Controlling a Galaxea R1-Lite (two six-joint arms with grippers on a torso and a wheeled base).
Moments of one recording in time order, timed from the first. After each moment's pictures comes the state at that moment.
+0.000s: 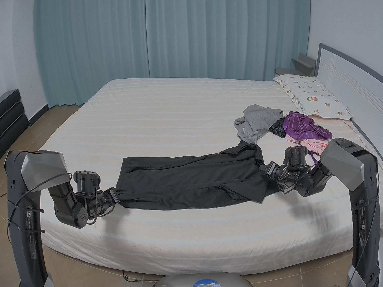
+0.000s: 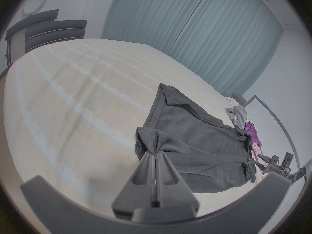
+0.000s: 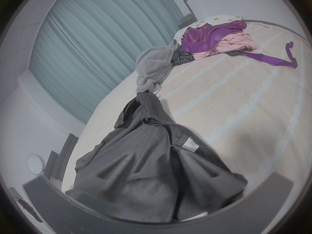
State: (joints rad) left arm -0.05 2.41 -0.73 -1.06 -0.05 -0.55; right arm 0.13 2.55 -1.27 -0.74 0.10 0.64
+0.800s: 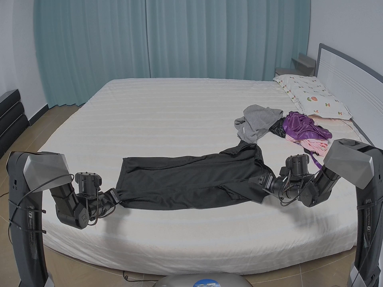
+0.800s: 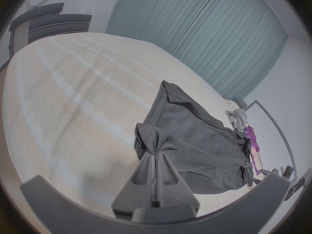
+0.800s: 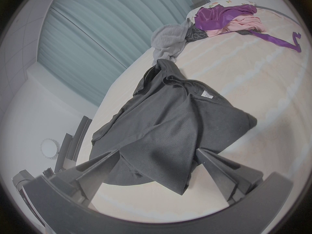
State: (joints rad) left arm -0.06 2.43 -0.73 -1.07 -0.06 -0.61; right arm 0.18 2.45 -1.02 -0.80 0.28 0.61
